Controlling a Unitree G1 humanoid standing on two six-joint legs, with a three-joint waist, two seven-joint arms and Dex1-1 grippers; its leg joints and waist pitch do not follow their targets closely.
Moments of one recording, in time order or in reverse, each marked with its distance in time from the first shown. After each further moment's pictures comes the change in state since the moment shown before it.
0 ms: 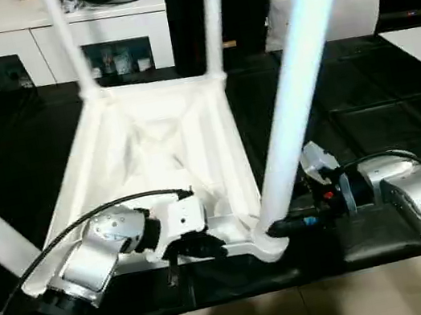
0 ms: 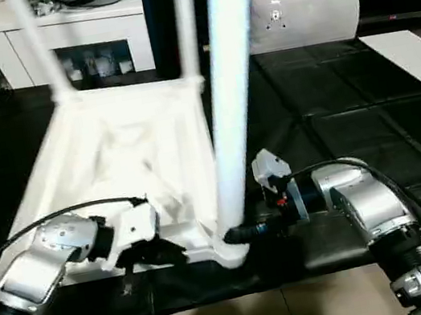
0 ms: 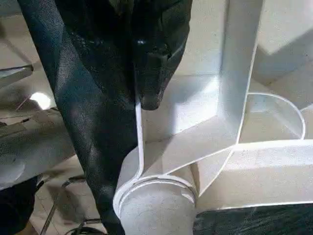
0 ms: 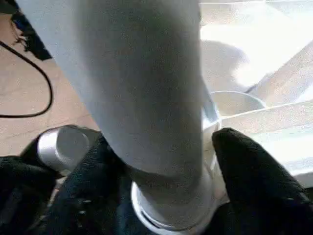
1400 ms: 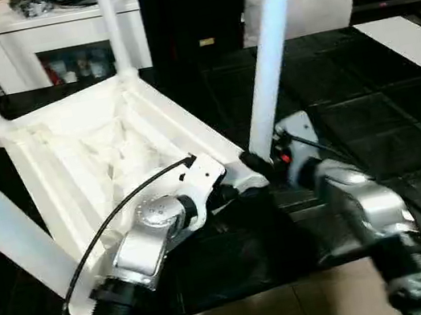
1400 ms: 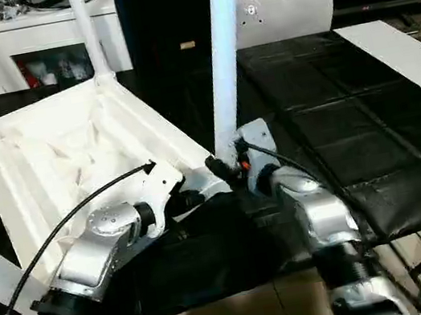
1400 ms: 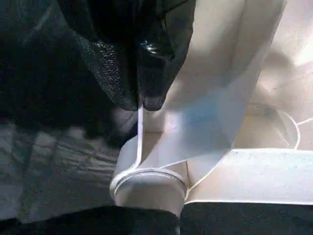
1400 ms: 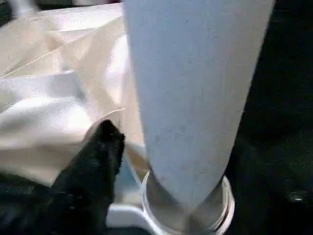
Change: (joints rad) left arm -0.028 -0.339 0.150 0.083 0.047 0.283 0.593; right arm 0.012 0.342 -0.201 -0.027 -0.115 0.078 -0.885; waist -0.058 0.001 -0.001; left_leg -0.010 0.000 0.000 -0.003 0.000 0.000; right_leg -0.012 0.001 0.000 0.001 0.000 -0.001
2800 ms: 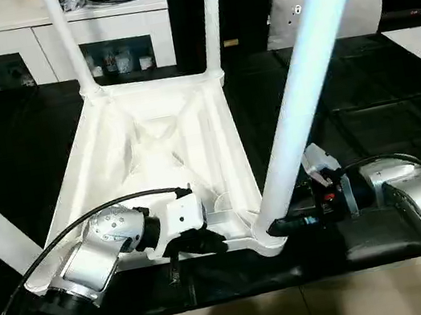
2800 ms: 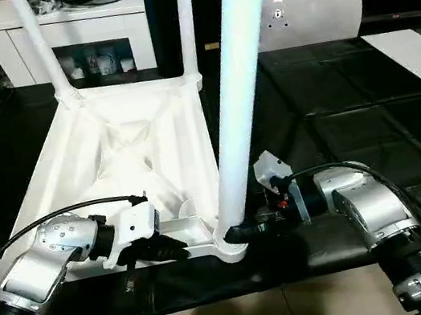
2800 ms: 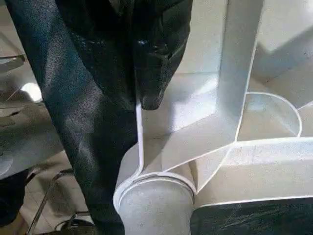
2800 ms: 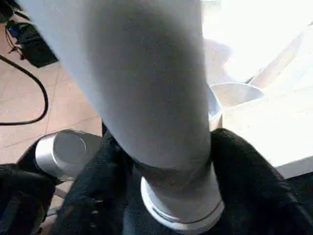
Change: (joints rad) left arm 0.034 0.309 -0.123 -0.048 -0.057 -0.316 -0.570; right arm 0.023 -0.329 0.168 -0.006 0.133 -0.031 0.839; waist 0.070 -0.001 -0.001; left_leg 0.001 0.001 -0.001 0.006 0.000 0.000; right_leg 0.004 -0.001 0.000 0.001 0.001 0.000
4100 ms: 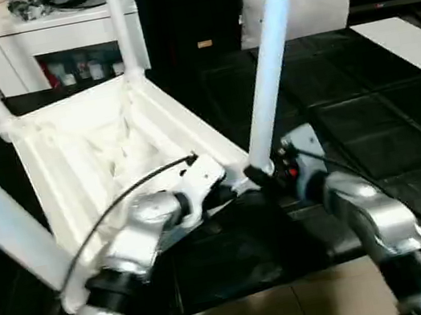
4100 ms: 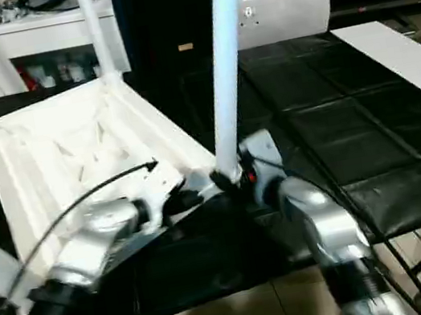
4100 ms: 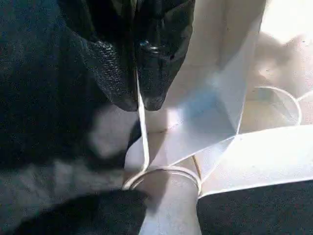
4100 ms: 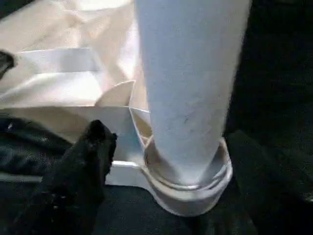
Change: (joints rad) left arm -0.088 -0.190 0.074 0.181 0.082 0.070 0.373; right arm 0.102 0.301 -0.163 -0.135 -0.114 0.081 -0.811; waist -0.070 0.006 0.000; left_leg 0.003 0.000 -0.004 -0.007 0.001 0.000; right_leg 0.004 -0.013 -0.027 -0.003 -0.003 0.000
